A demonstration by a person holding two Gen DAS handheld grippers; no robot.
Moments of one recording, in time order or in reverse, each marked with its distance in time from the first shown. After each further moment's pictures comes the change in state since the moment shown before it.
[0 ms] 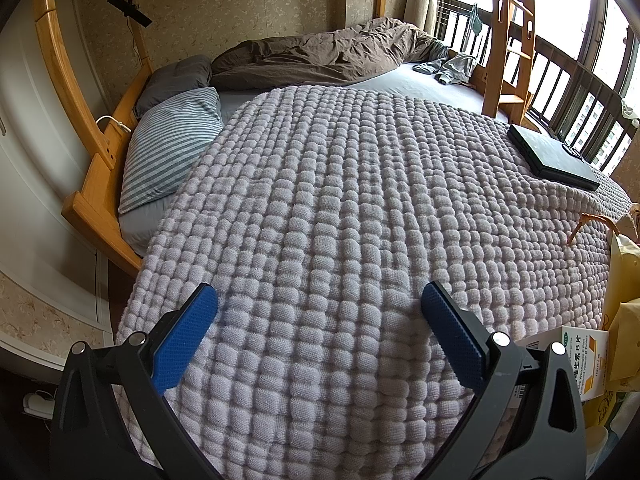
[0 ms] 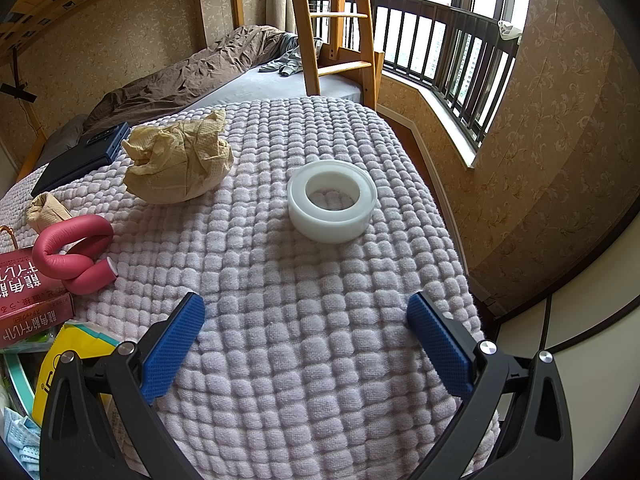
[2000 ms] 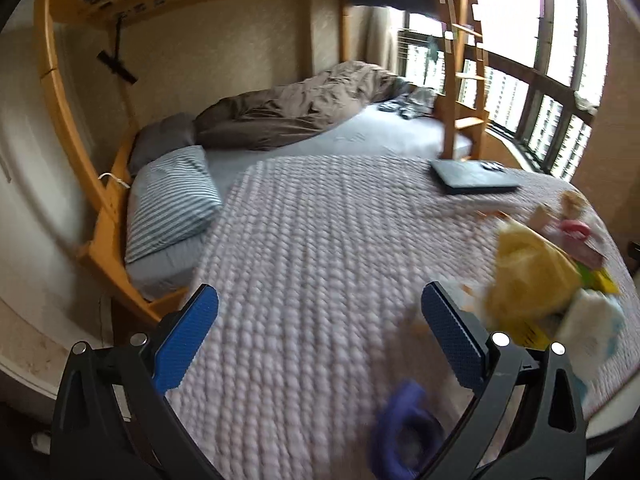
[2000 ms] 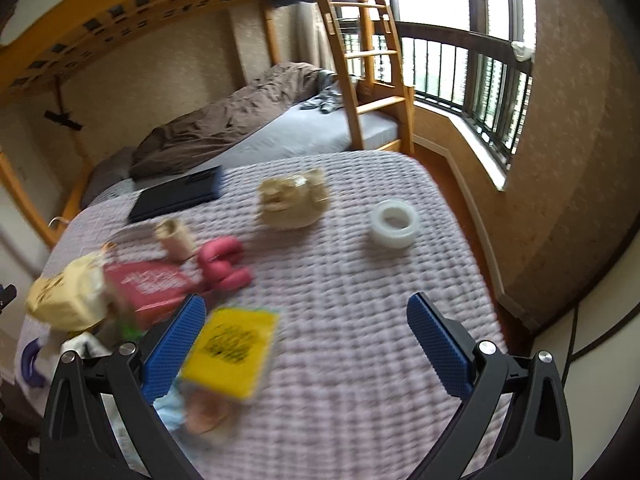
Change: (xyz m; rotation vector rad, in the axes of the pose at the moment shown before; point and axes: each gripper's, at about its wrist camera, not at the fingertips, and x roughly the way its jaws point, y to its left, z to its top) left arm -0.115 -0.022 -0.032 0.115 -0.174 -0.073; right arm -0.102 0.034 -0.027 0.004 -0.121 0.174
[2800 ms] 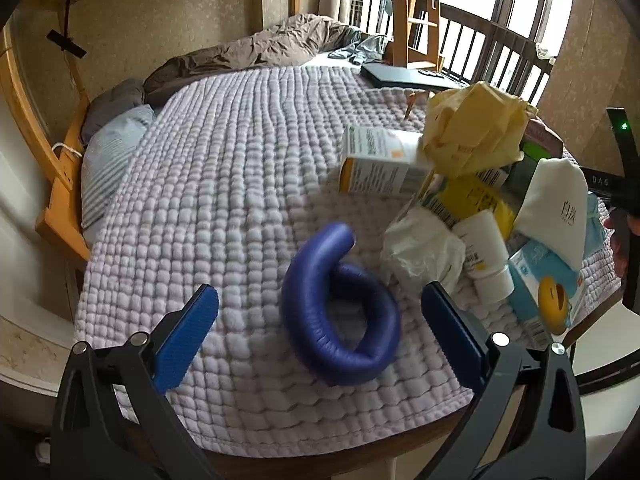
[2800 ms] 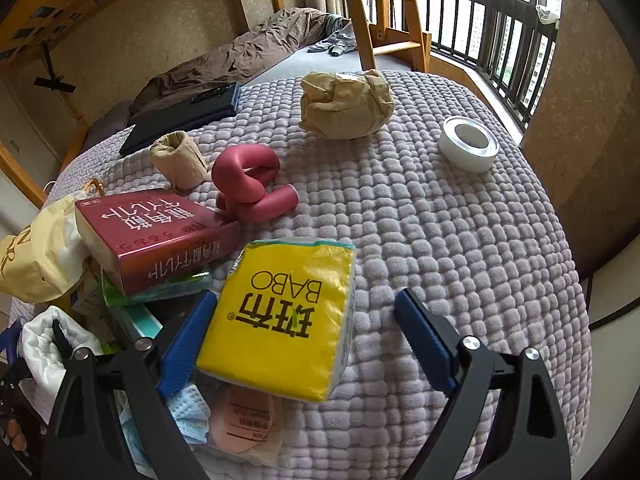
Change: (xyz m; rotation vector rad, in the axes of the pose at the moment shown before) left arm 0.010 -0.021 -0.077 0.060 0.162 -0.150; right arm 0.072 0.037 -0.018 0.003 0.205 0.000
